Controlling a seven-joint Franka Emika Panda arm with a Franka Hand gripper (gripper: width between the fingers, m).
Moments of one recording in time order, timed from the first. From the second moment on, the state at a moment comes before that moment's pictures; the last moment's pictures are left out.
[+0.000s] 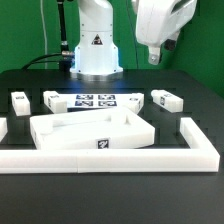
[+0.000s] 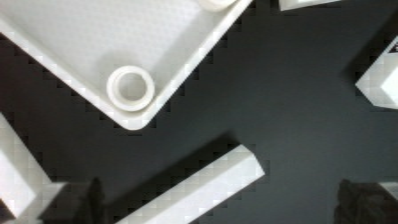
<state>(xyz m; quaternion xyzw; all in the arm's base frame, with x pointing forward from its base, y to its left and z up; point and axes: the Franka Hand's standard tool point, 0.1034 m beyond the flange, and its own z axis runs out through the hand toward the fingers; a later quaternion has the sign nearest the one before) 0.576 0.078 0.158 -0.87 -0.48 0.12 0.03</state>
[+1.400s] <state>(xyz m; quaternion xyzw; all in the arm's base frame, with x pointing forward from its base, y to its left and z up) 0.577 0.076 0.158 -0.87 -0.49 0.12 0.02</state>
